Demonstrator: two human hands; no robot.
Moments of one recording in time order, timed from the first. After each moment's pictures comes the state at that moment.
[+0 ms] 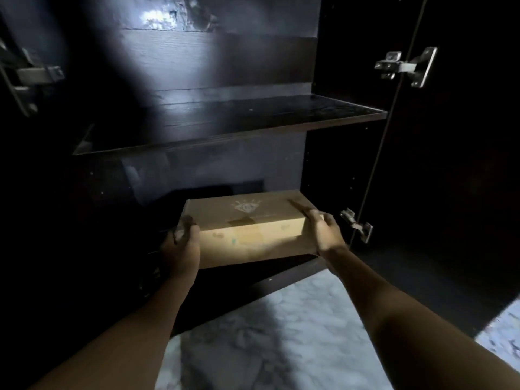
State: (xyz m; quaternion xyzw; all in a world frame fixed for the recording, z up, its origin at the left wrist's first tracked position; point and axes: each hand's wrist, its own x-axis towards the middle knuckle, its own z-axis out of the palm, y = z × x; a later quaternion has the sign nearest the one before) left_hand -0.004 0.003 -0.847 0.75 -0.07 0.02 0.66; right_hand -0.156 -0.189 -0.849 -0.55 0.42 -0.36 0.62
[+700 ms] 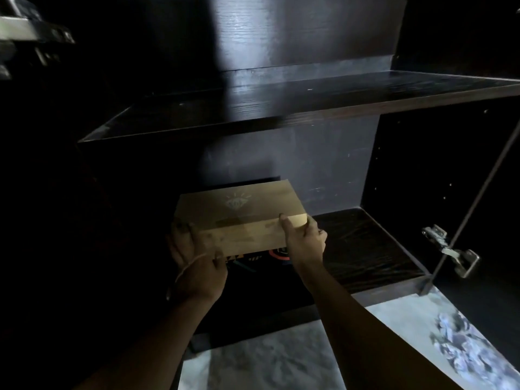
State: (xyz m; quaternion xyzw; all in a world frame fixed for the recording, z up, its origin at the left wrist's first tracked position) left_hand 0.077 0.007 -0.930 0.95 -0.18 0.10 0.24; right_hand 0.001 -0.175 -0.925 -0.67 0.39 -0.31 0.55
